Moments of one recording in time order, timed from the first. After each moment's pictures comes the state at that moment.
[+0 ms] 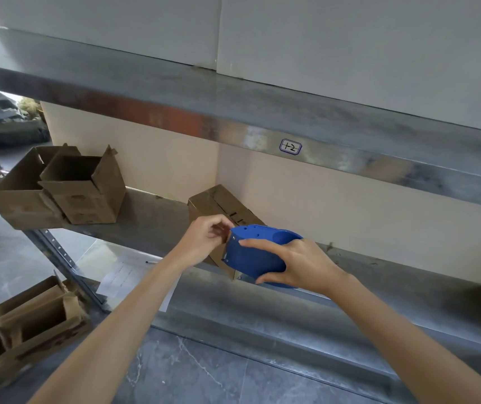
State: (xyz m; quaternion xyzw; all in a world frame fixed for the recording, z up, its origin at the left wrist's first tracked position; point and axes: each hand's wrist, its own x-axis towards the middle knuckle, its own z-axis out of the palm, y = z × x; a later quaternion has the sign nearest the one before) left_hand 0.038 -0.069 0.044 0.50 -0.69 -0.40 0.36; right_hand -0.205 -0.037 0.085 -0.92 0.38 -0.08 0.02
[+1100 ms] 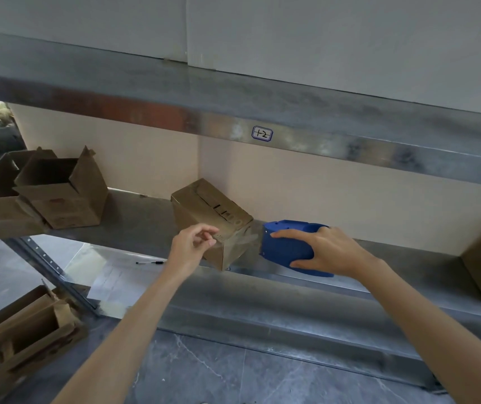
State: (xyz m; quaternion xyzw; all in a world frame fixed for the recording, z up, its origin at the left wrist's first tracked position) left_hand 0.021 -0.047 0.010 0.57 -0.64 -0.34 0.39; right_hand -0.287 -0.034 0.083 -0.87 0.49 0.03 0.00
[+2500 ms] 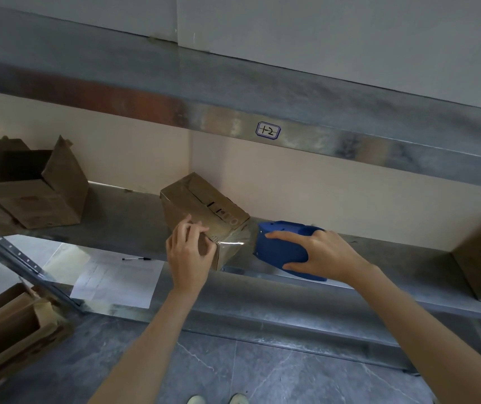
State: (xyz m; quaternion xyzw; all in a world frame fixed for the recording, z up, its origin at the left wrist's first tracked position) left_hand -0.007 -0.062 -0.045 0.62 -0.64 -0.05 0.45; right_hand -0.278 -0.045 0.066 -0.86 0.51 0.03 0.02
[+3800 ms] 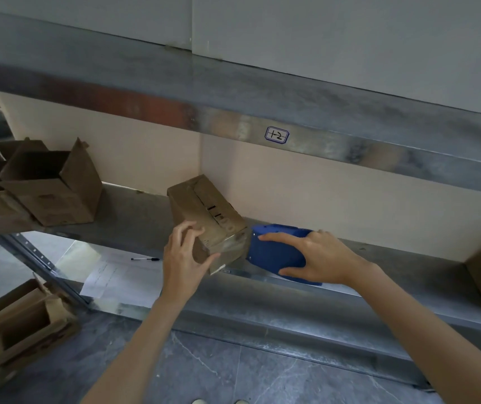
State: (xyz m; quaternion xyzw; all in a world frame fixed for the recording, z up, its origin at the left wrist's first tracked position) left_hand 0.028 -0.052 -0.049 0.58 -0.69 -0.08 0.42; right_hand -0.254 -0.043 0.087 -0.88 0.47 0.02 0.05
